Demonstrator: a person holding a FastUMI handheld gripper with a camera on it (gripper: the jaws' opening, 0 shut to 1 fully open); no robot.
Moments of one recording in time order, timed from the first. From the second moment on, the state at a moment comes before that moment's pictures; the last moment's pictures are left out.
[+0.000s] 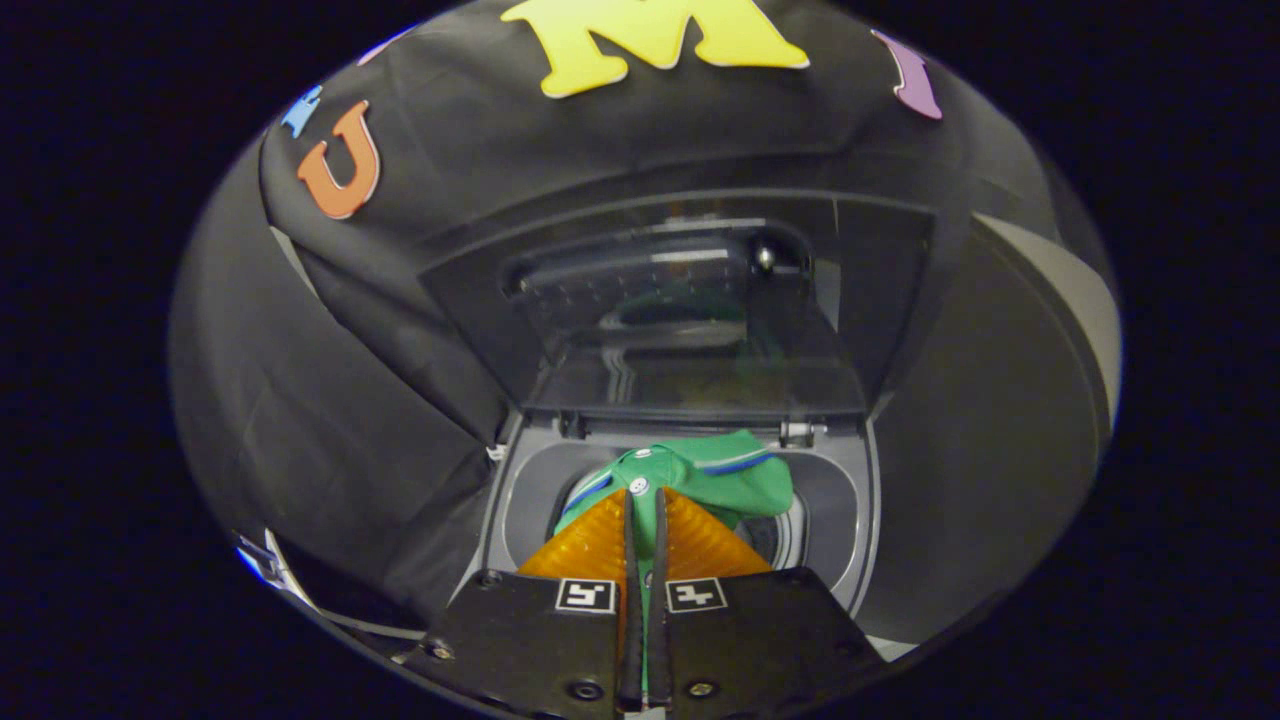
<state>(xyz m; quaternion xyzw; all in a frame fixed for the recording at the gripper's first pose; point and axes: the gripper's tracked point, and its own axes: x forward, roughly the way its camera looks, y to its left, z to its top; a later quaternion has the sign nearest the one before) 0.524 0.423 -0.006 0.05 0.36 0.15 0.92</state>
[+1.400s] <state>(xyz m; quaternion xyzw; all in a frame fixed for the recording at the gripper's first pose) 0.520 0.387 -0.027 0.02 0.37 0.10 0.92</state>
